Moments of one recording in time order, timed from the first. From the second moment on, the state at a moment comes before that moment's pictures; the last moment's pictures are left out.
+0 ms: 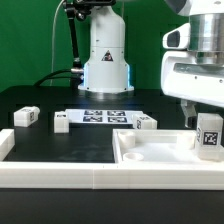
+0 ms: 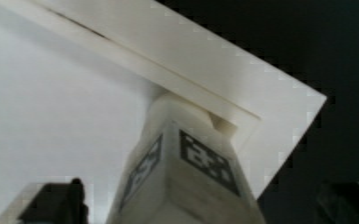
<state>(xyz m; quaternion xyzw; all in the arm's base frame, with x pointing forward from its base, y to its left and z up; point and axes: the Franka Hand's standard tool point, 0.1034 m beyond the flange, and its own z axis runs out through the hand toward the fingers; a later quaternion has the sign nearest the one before) 0.628 0.123 0.070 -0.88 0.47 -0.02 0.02</state>
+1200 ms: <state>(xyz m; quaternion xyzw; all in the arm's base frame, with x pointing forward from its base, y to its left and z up) 0.635 0.118 0.075 -0.99 0.12 -0.04 0.01</state>
